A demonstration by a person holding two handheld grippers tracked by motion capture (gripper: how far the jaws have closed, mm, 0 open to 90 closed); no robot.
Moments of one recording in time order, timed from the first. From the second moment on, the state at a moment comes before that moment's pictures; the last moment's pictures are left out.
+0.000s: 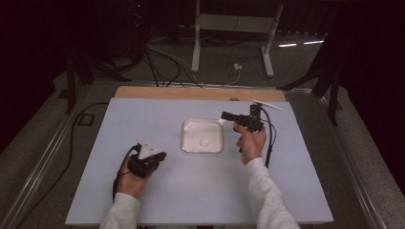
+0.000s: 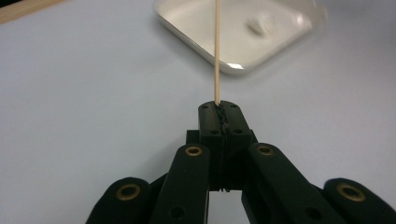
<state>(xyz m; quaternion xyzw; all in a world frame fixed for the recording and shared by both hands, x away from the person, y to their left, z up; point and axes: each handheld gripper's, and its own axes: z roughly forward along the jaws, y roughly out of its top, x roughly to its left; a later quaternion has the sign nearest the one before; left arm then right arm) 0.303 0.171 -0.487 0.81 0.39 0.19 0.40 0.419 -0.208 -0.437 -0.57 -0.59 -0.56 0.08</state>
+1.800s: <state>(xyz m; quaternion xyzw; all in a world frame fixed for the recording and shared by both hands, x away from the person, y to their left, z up) 0.310 0.118 -0.495 0.86 0.35 0.14 0.35 0.421 -0.161 -0.473 -0.55 -0.64 -0.52 0.13</state>
